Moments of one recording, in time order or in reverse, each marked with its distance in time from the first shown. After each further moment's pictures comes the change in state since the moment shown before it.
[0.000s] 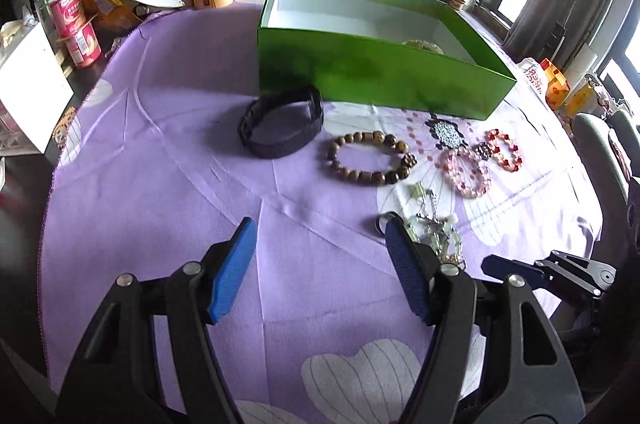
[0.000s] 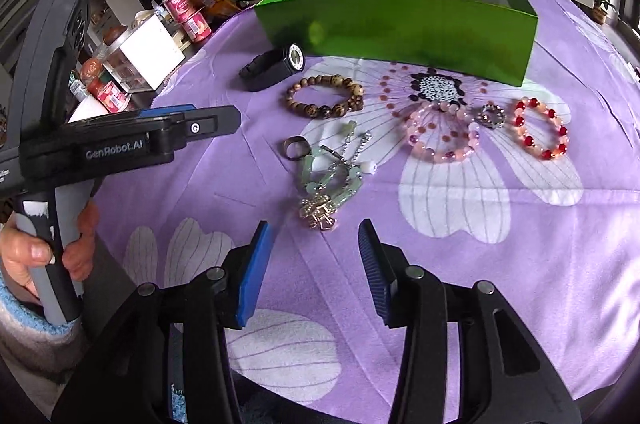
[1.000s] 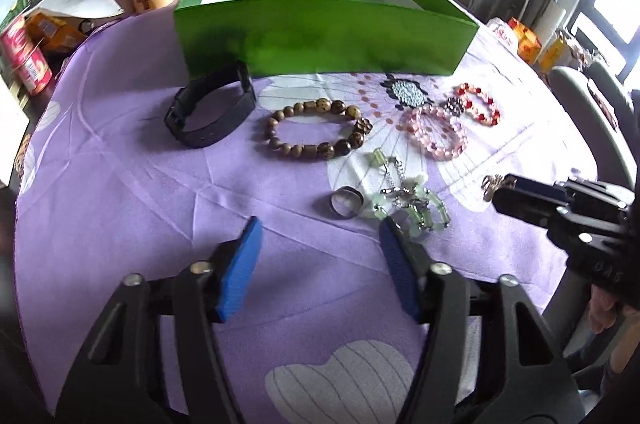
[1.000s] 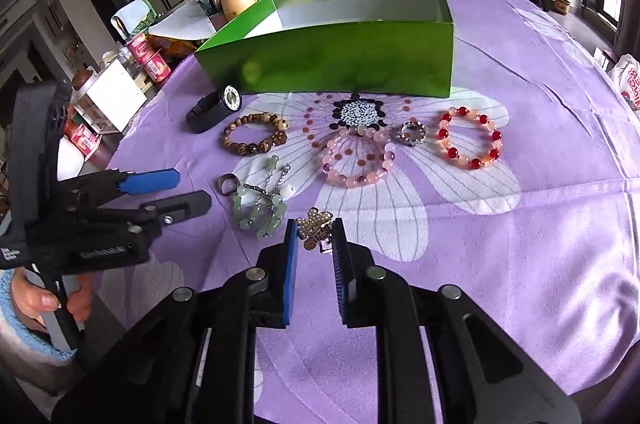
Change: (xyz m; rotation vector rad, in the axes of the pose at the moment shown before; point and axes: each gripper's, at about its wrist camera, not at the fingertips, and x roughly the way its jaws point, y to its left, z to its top) left arm 0.029 -0.032 -0.012 0.167 0.040 -0.058; right arm -0.024 -0.046 0.005 0.078 -0.102 -0.080
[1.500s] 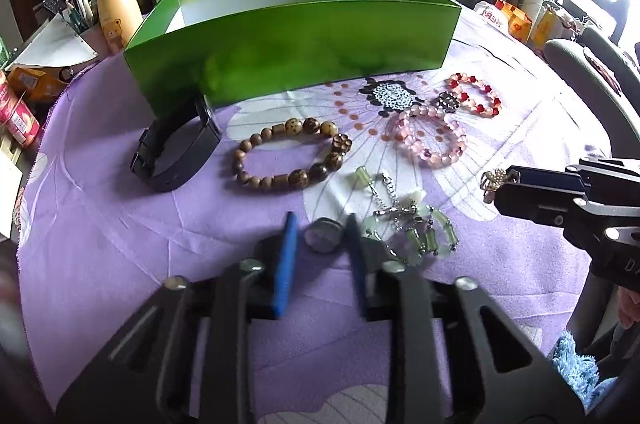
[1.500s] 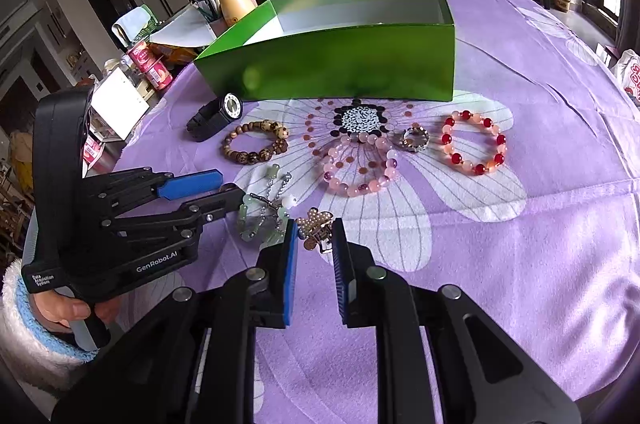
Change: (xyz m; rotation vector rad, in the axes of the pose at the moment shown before) left arm 0.019 -0.019 0.011 0.119 -0.061 0.025; right arm 0.005 -0.003 0.004 0.026 -0.011 0.017
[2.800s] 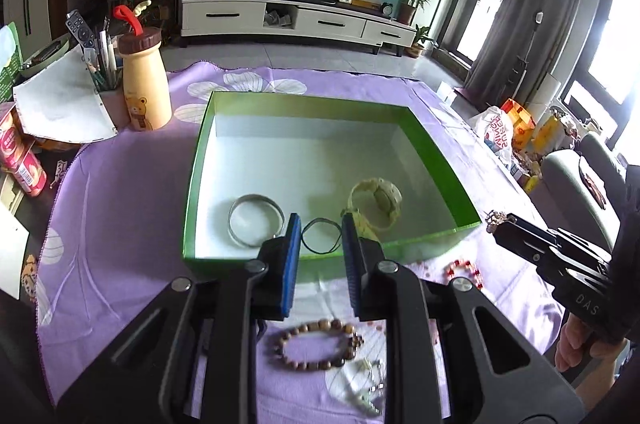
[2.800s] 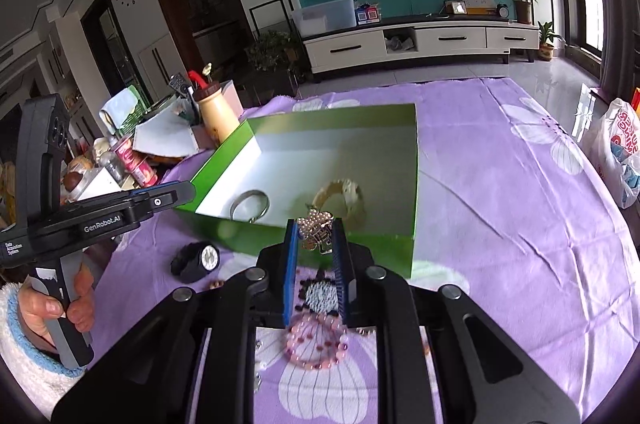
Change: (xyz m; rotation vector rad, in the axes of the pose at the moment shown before) left arm -0.034 0.061 0.131 -0.220 -0.186 -0.059; right arm -0.024 -0.027 0.114 0.003 -0.256 -0.034
